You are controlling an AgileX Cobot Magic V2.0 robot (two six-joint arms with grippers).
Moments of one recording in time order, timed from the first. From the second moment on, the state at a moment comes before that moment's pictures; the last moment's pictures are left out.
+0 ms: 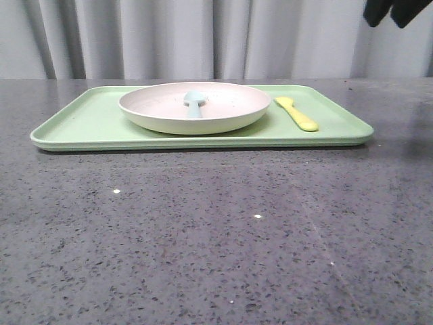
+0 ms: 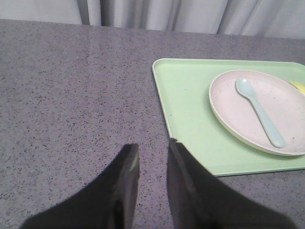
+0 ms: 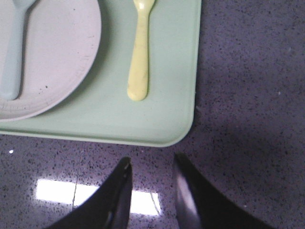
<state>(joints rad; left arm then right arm) -0.01 0.63 -0.73 -0.30 0.61 0.08 0.41 1.32 -1.27 -0.06 0.96 0.36</state>
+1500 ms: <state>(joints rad) -0.01 0.45 -0.56 -0.30 0.59 0.09 0.41 0.31 -0.47 -0.17 0.66 0.36</state>
